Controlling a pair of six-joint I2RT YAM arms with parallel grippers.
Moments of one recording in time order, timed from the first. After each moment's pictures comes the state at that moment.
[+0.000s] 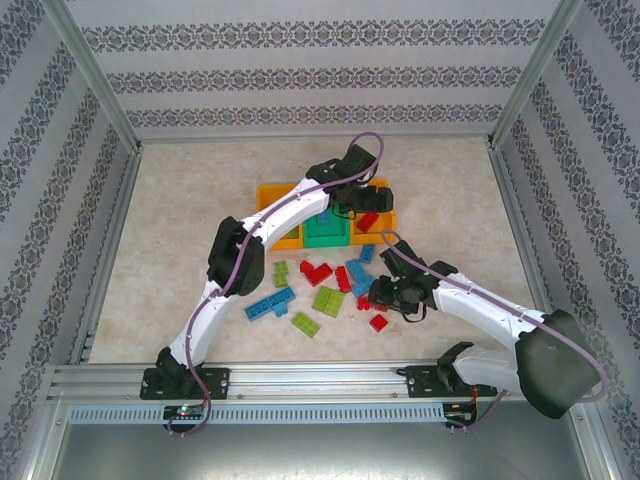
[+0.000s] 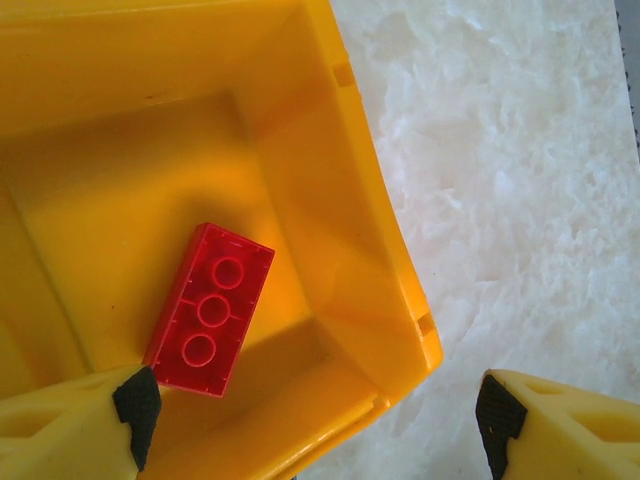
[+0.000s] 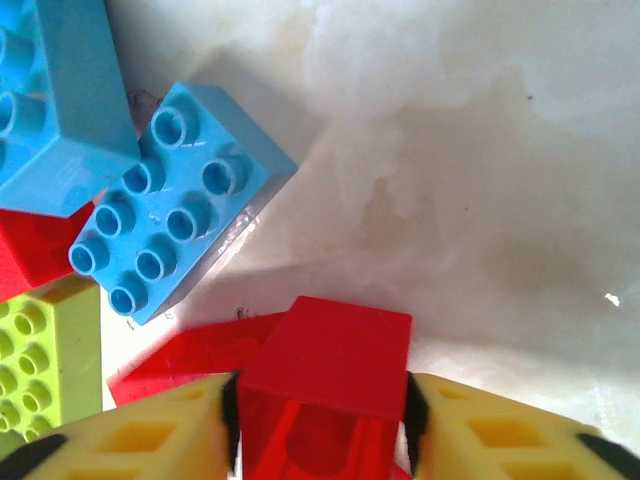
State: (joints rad) left arm -0.69 2.41 2.29 -0.79 0.19 -0.63; right arm 0.57 1.19 0.59 -0.64 -0.12 0.84
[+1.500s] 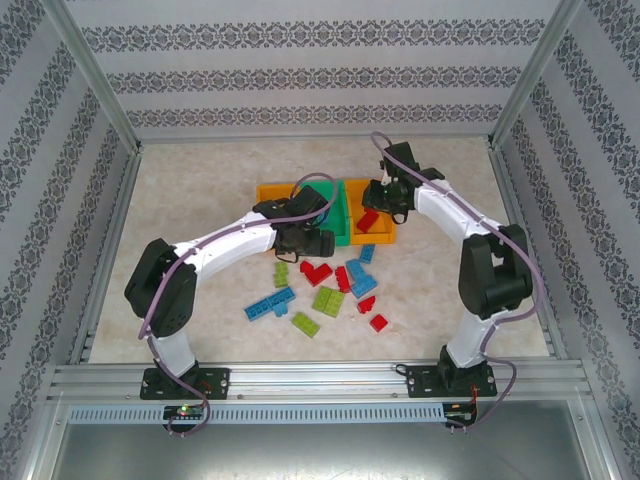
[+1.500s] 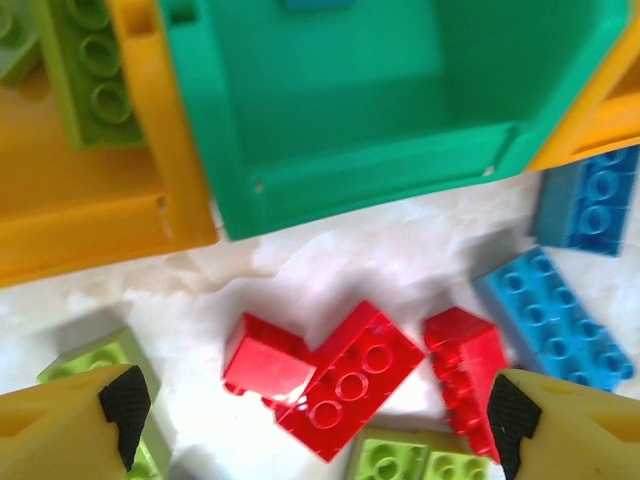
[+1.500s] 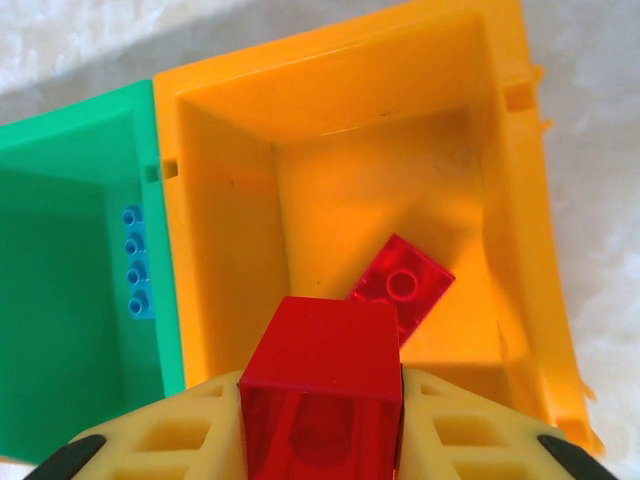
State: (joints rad) left arm -0.69 1.78 1.36 -0.75 -0.03 -0.64; right arm 0.29 1.81 1.40 -0.63 -0.15 0.48
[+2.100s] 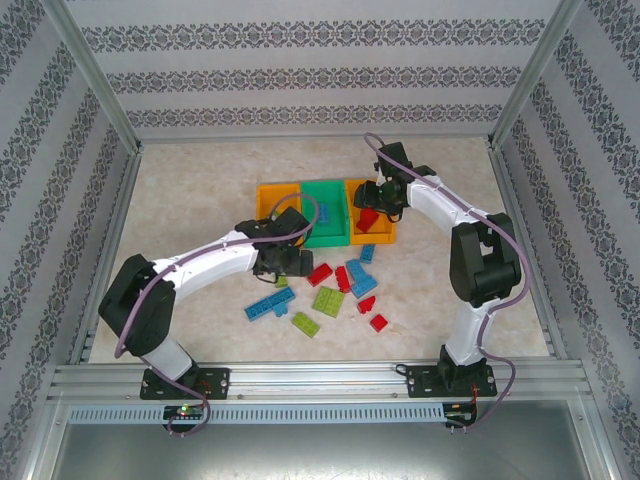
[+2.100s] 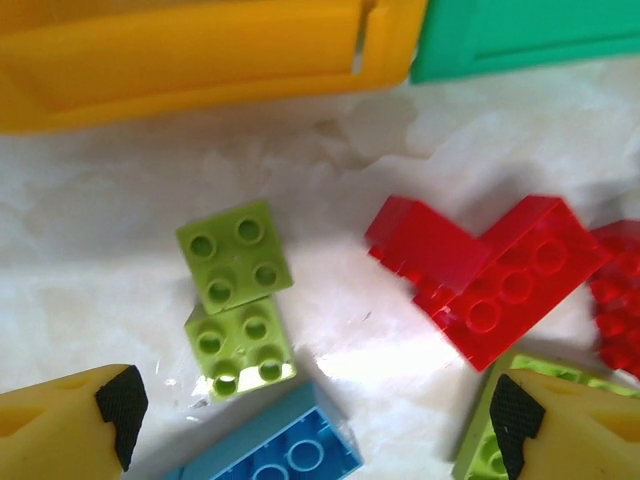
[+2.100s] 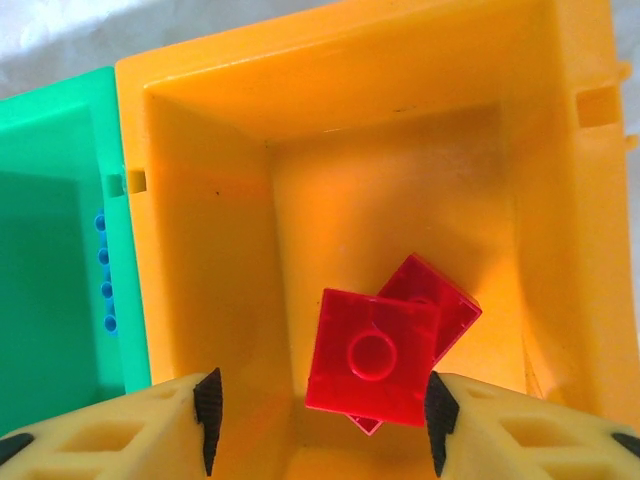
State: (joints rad) left arm -0.69 1.61 1.11 -0.76 -0.08 -0.67; right arm 0.29 1.89 1.44 -0.63 -0.17 0.46
